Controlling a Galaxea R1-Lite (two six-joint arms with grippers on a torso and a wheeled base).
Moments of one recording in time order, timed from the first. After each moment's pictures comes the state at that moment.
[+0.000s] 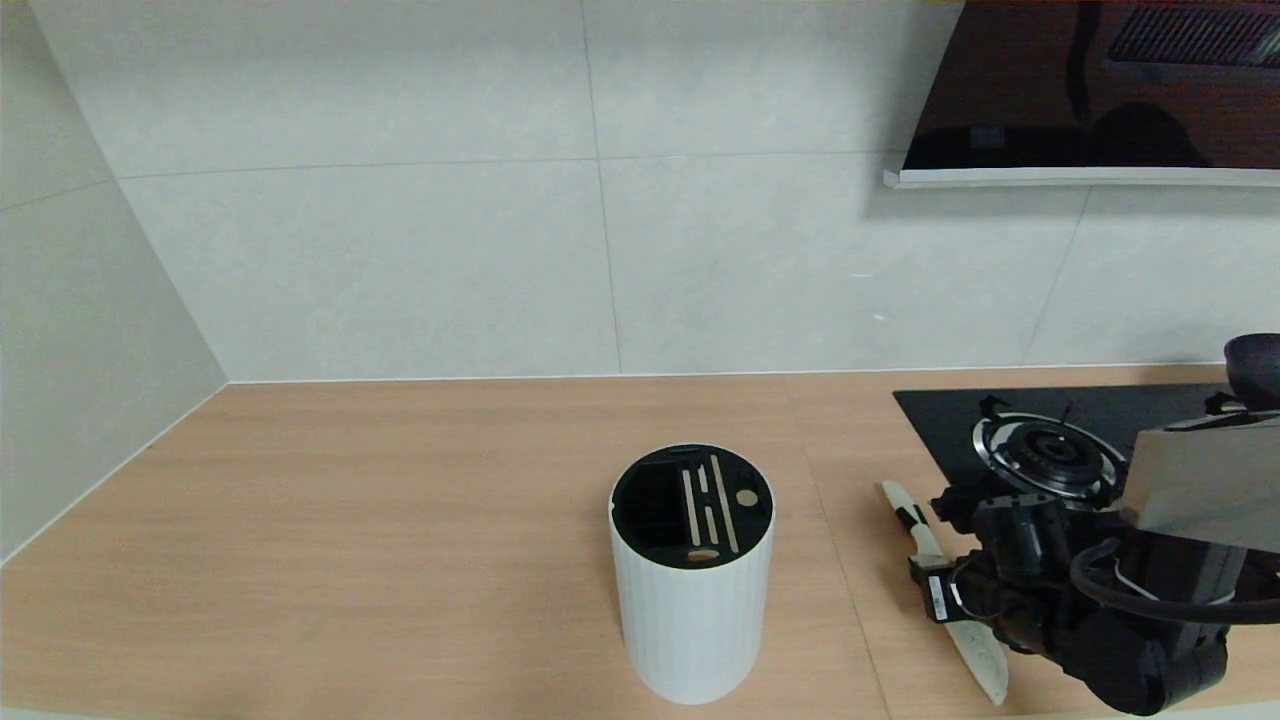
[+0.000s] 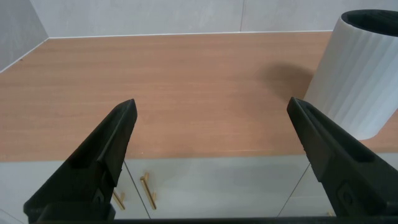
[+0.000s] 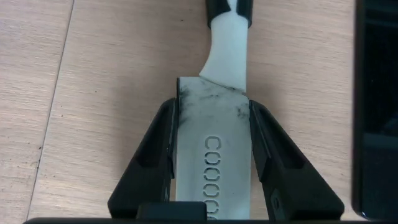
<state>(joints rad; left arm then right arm) 0.00 0.00 0.00 0.00 -0.01 0.00 0.26 2.26 -0.50 -1.11 -0.18 0.05</state>
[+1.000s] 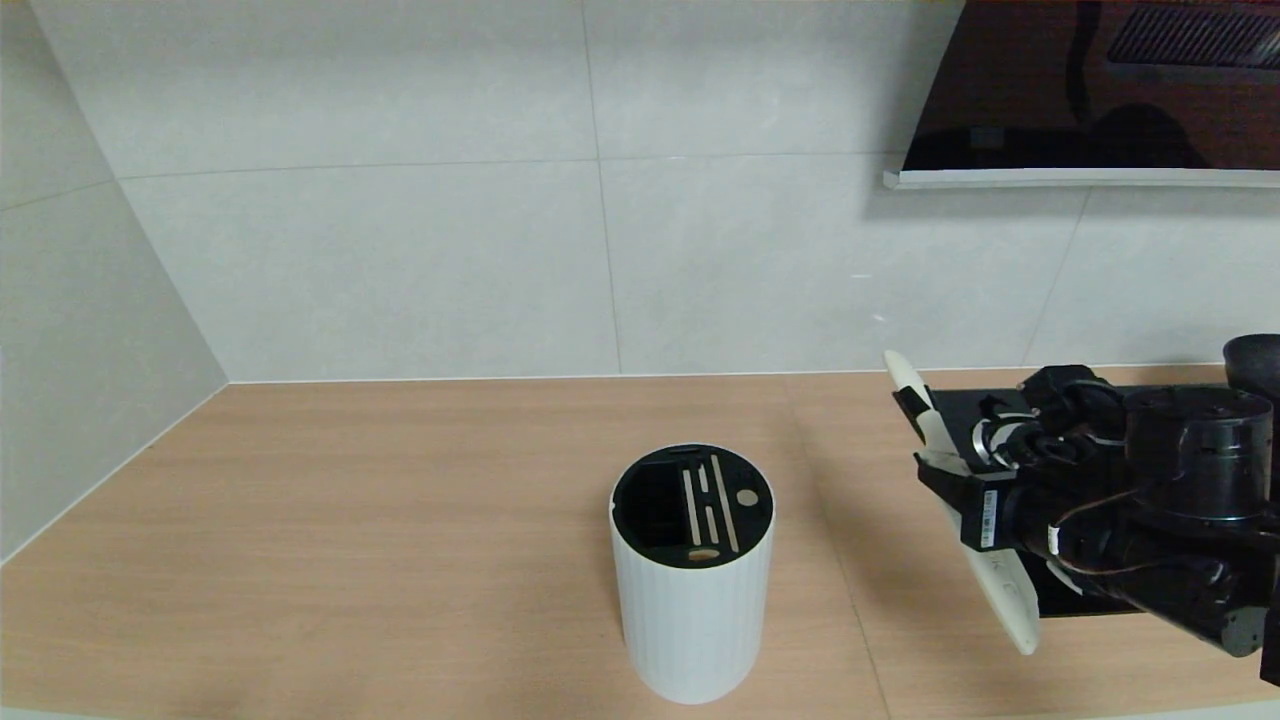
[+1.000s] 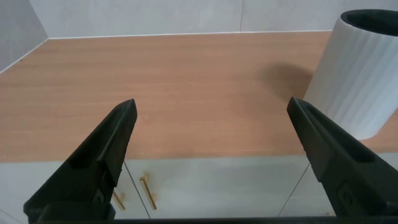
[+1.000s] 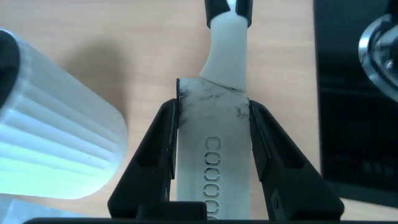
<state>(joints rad) 0.00 0.00 0.00 -0.10 -0.01 0.00 0.44 1.60 -0.49 -0.77 -0.18 0.18</state>
